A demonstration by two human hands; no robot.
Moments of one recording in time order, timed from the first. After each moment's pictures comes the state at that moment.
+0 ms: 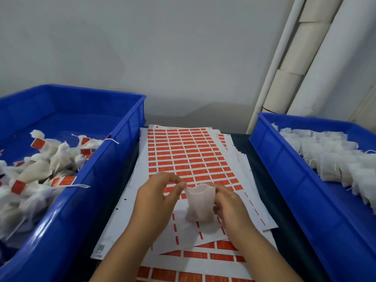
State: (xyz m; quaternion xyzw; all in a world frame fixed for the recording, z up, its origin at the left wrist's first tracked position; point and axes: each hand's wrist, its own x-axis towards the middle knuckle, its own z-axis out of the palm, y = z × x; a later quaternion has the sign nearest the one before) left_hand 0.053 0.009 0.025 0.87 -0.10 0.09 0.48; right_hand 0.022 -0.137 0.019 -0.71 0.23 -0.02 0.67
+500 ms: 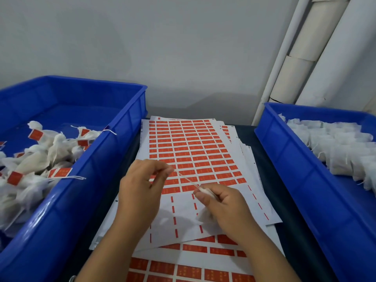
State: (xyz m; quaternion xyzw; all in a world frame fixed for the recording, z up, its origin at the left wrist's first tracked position) left_hand 0.052 0.016 0.028 0.85 -0.08 0.22 0.48; right_hand 0.010 -0.146 0.010 -0.84 0.02 -0.04 0.54
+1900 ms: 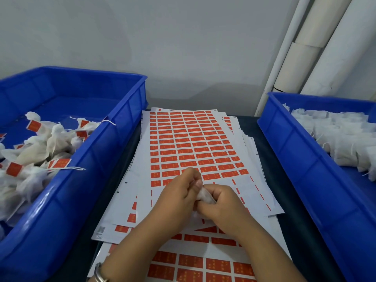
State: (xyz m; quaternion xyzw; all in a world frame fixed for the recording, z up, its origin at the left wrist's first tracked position) left_hand 0.039 -0.014 -0.001 0.82 -0.19 -0.05 0.54; right_hand 0.006 -0.145 -0.003 -0.82 -0.03 0.04 0.57
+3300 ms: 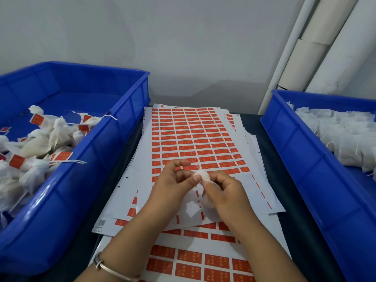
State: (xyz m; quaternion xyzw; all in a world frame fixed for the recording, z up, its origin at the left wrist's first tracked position) left_hand 0.046 -0.014 0.001 0.71 -0.04 -0.09 0.69; right_hand 0.013 -0.142 -0.007 -0.82 0.11 -0.06 0.56
